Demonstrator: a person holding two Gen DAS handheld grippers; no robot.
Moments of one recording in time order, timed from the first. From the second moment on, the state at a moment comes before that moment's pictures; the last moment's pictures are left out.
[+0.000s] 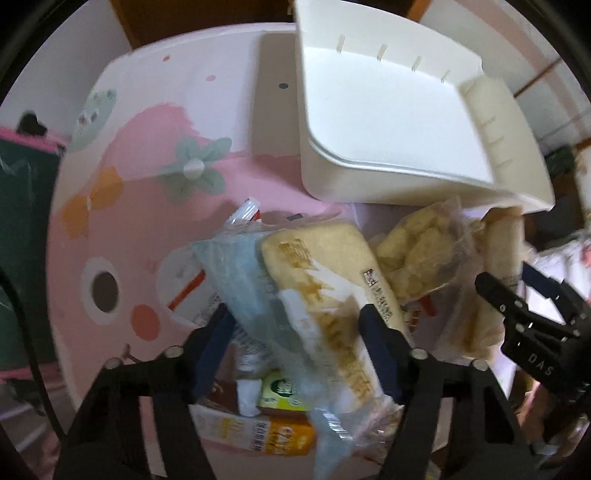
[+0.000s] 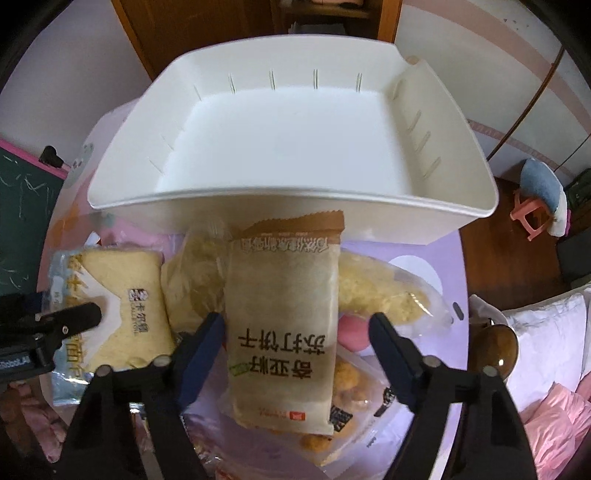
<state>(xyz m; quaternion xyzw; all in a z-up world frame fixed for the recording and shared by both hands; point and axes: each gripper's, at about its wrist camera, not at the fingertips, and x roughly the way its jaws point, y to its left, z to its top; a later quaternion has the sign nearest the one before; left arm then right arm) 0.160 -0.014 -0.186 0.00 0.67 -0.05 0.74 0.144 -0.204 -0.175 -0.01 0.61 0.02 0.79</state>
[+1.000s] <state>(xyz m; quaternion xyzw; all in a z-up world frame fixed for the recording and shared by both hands) 0.124 0.013 -0.050 -0.07 0.55 -0.11 0.83 0.108 -0.200 -0.105 0.07 0.58 0.12 0.80</state>
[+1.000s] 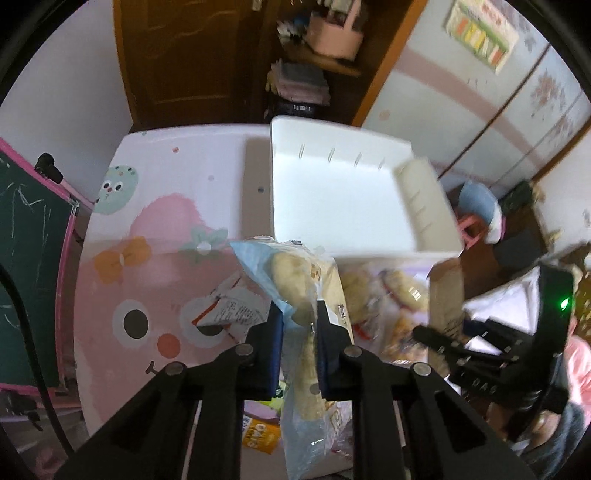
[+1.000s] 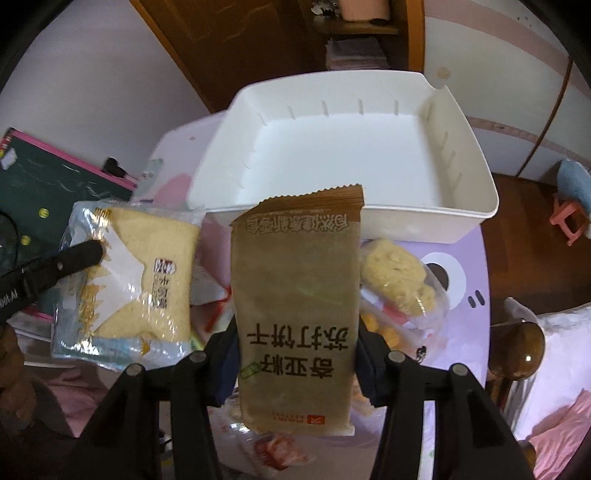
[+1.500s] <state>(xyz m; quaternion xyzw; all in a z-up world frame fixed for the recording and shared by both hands) 0.174 0.001 0.048 -0.11 0.49 -0.11 0.85 0.151 -0.235 -0.030 0.23 0.58 0.18 0.76</state>
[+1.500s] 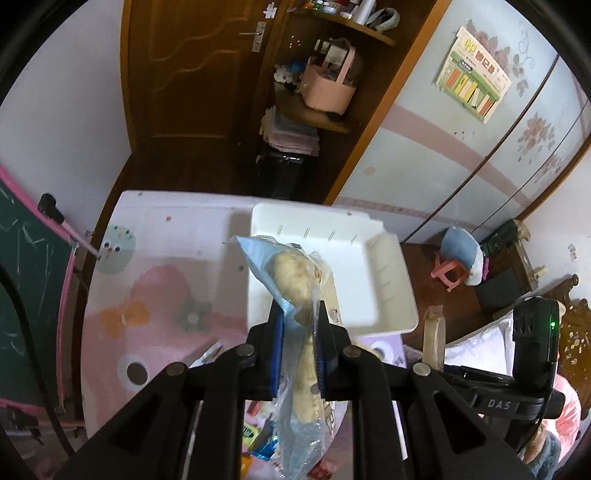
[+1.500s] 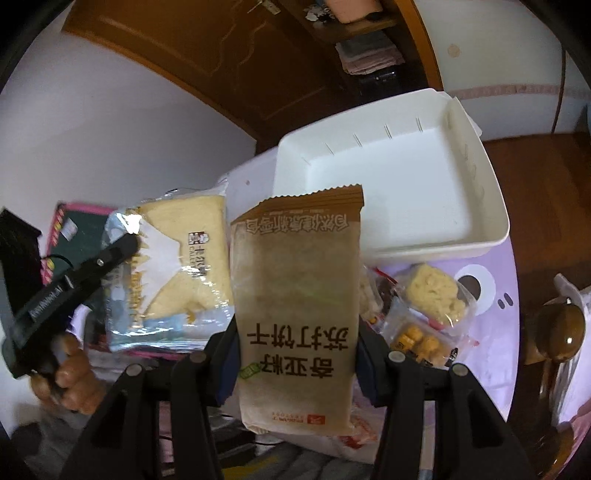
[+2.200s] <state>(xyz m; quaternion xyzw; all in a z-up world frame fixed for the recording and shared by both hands) 0.326 -0.074 -0.009 -0.04 0.56 -0.10 0.82 0.285 -0.259 -0.062 0.20 0.63 0.04 0.75</state>
